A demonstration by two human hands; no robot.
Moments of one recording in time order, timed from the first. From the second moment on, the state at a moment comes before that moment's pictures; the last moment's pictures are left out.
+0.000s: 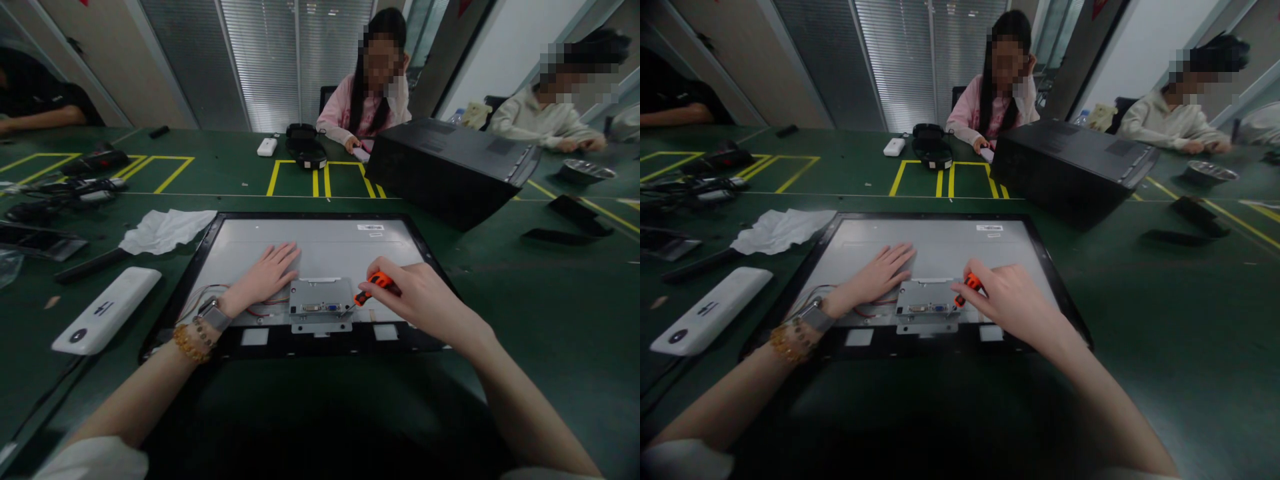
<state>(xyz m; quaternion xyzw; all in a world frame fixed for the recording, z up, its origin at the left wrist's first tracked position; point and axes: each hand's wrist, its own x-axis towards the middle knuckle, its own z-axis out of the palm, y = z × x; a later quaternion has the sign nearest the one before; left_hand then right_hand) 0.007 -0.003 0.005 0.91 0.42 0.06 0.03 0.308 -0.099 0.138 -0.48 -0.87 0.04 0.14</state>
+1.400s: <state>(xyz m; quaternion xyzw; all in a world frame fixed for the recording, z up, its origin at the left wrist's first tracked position) 0.006 -0.003 0.004 0.91 0.41 0.05 0.02 0.307 -0.102 0.136 -0.45 -0.88 0.09 0.17</state>
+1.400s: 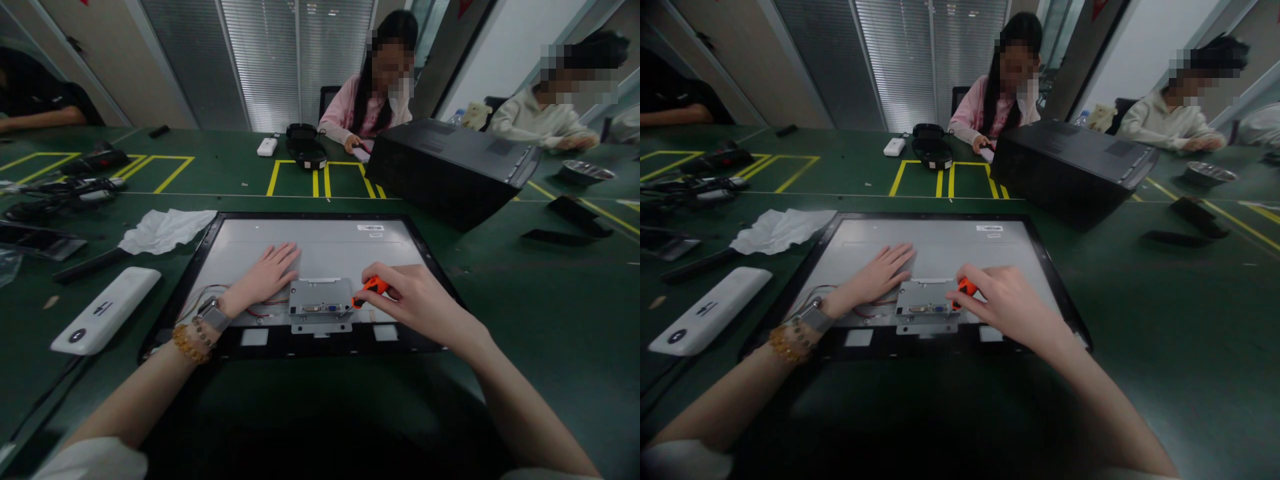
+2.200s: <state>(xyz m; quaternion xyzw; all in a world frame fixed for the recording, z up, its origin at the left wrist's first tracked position) 0.007 -0.004 0.006 0.91 0.41 0.06 0.02 0.307 -0.104 0.146 -0.45 -0.87 0.14 0.14</state>
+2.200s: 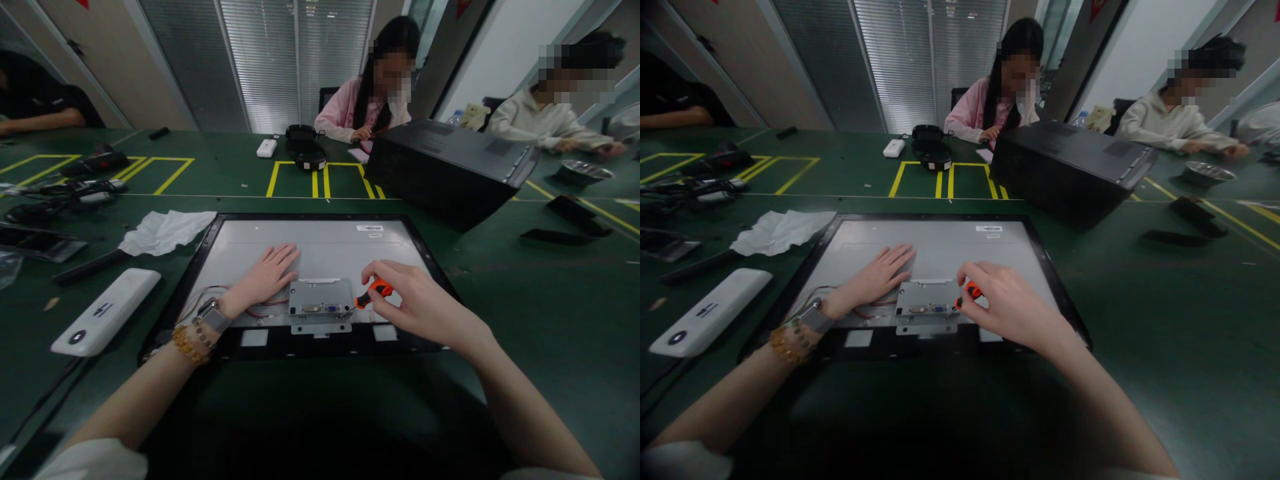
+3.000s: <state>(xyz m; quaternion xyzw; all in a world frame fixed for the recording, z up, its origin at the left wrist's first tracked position) 0.007 -0.003 0.006 0.91 0.41 0.06 0.03 0.309 -0.104 0.151 -0.43 -0.88 0.16 0.14</state>
